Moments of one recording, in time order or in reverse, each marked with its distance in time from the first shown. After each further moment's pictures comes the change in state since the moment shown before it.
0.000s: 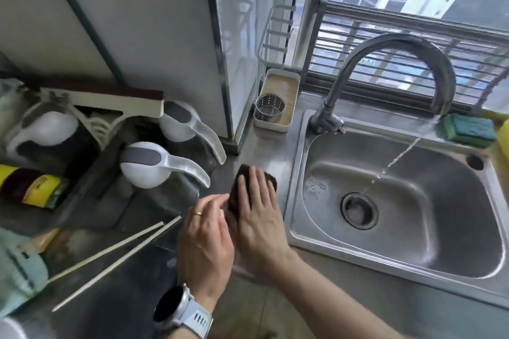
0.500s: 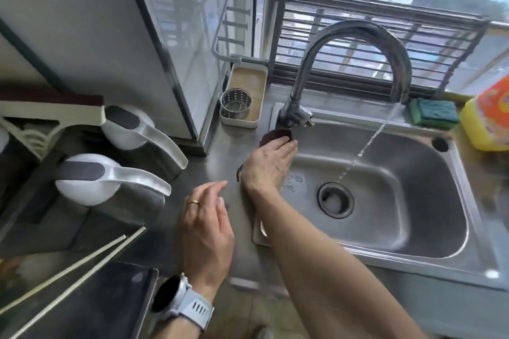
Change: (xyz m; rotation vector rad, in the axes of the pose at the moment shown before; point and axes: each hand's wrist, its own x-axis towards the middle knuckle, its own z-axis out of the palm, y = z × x) left_hand 0.021 0.042 0.034 -0.055 -0.041 0.022; right_hand 0.106 0.071 -0.028 0.331 0.154 0.861
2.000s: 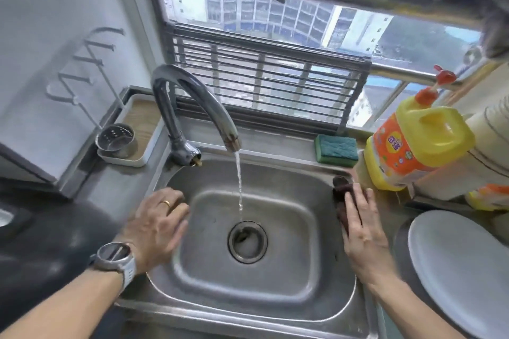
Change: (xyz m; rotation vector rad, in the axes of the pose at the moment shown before) left_hand 0.068 0.067 0.147 0.459 -0.395 0.546; right_hand 0.156 0.366 -0.247 -0.358 0.268 -0.621
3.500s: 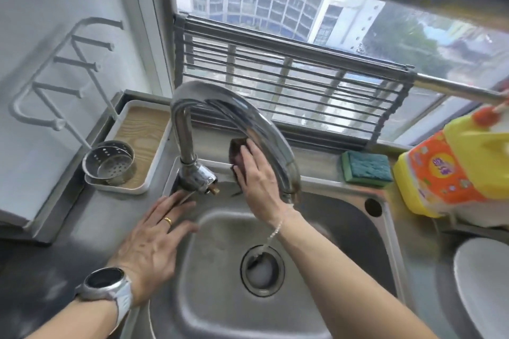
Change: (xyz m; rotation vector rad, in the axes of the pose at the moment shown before) left_hand 0.030 -0.067 0.038 -0.187 -0.032 0.098; right_hand 0.182 -0.196 0.153 0.465 -0.135 -0.114
